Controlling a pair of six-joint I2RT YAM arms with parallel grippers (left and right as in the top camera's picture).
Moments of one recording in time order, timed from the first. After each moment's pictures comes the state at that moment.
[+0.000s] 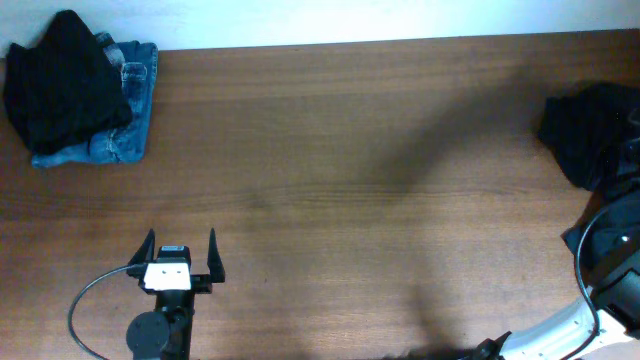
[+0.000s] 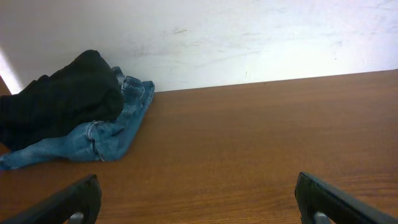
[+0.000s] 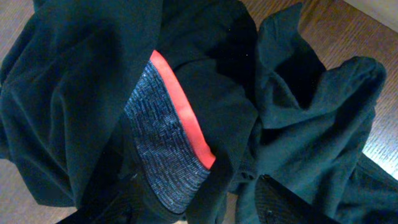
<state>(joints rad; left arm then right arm) 0.05 0.01 0.01 -0.07 0.05 0.09 -0.81 1.99 1.63 -0.68 -0.06 0.15</state>
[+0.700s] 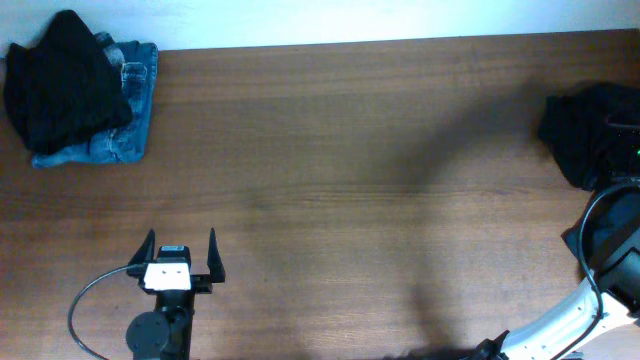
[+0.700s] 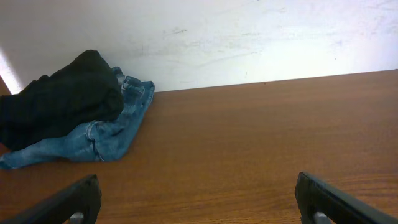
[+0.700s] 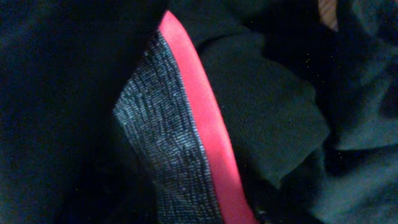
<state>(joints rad) 0.05 0.01 0.01 -0.07 0.05 0.09 -0.77 2.11 1.63 -0.62 -0.09 0.13</state>
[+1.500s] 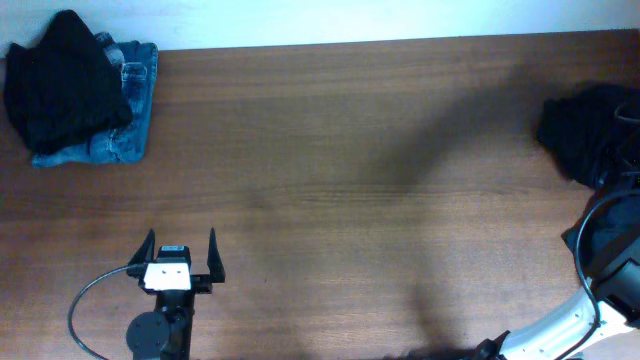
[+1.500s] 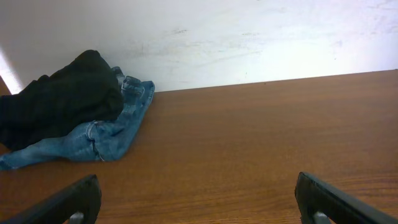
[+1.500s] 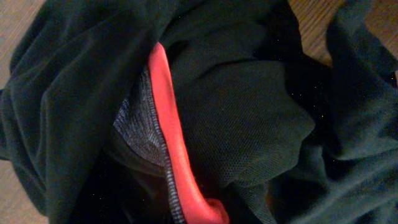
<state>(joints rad) 0.05 0.01 0.01 -0.07 0.05 0.09 -0.78 2.04 1.66 -0.68 -0.09 0.14</state>
